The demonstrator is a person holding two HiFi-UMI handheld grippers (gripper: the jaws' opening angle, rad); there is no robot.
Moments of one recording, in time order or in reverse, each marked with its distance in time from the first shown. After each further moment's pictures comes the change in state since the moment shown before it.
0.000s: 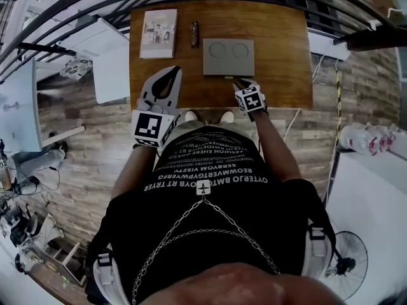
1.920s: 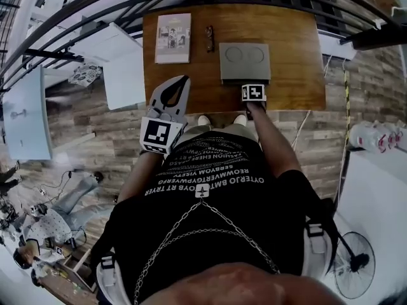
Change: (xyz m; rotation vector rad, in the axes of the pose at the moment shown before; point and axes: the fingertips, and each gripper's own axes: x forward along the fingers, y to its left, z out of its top) left arm -0.032 0.041 -0.015 0.021 0.005 -0.053; right arm 0.089 0.012 -0.043 0.446 0.181 -0.101
